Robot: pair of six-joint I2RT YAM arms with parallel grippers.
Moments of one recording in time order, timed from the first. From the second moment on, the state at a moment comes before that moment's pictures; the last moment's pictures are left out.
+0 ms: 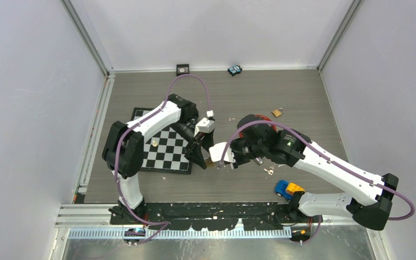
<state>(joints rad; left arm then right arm) -0.57 1.84 1.46 -1.49 1.29 1.50 0.98 1.14 1.19 -0.82 -0.32 -0.87</state>
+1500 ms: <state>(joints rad) -0.57 1.85 1.47 -1.49 1.28 1.50 1.00 1.16 1.21 -0.82 -0.31 -0.86</state>
